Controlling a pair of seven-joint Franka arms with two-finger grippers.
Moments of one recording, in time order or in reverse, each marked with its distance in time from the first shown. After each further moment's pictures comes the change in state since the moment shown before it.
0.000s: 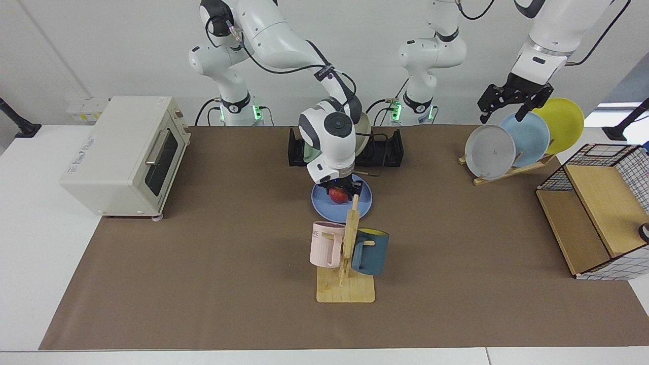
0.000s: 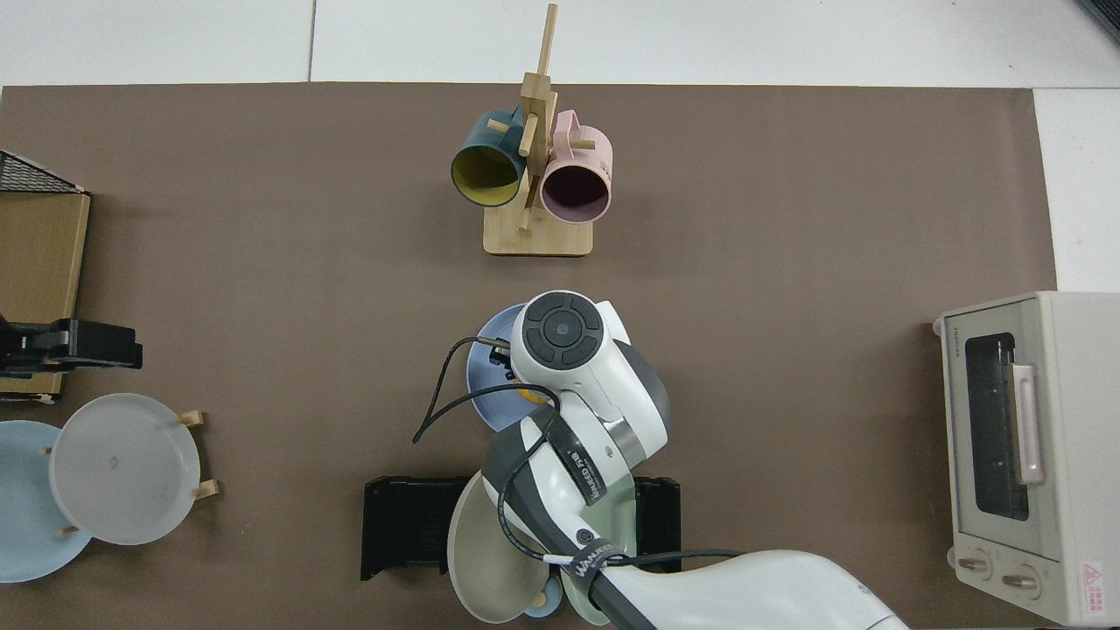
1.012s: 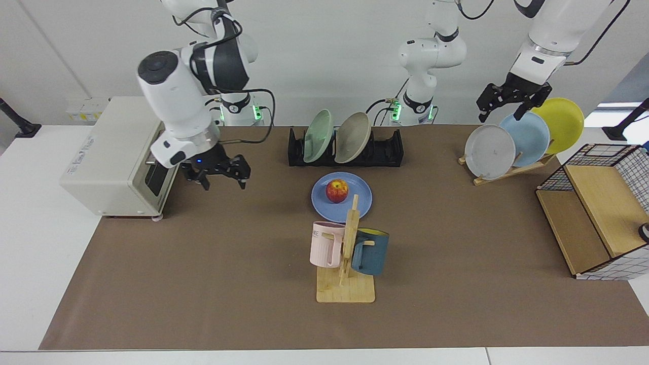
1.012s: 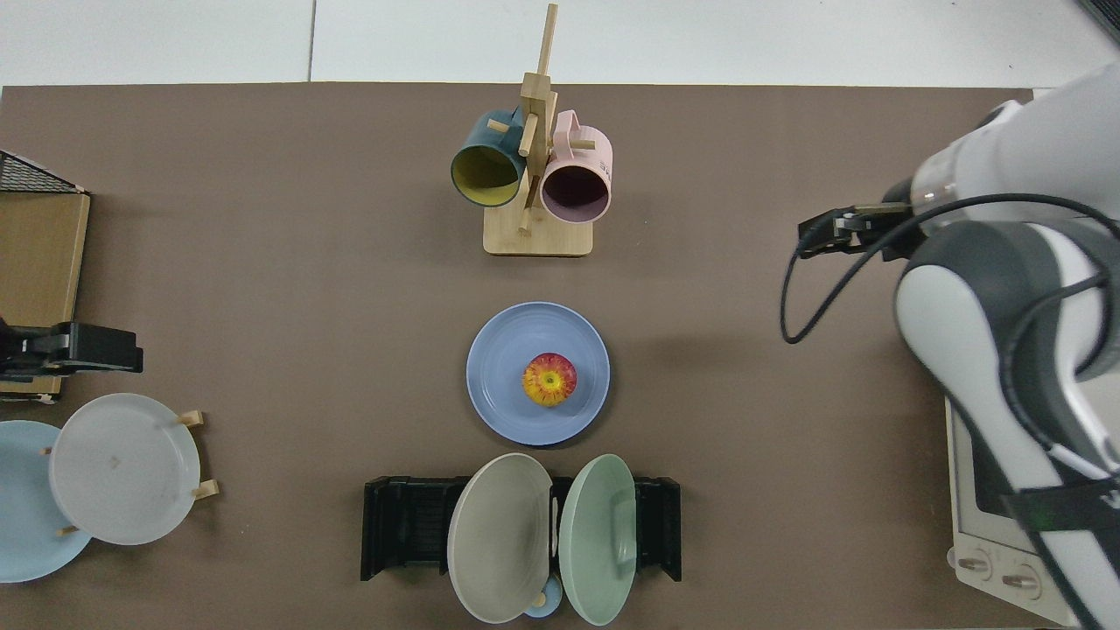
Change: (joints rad) left arm 0.000 -0.002 0.000 0.000 -0.004 -0.010 0.000; right arm -0.514 -0.306 -0.050 0.128 -0.012 -0.381 -0.873
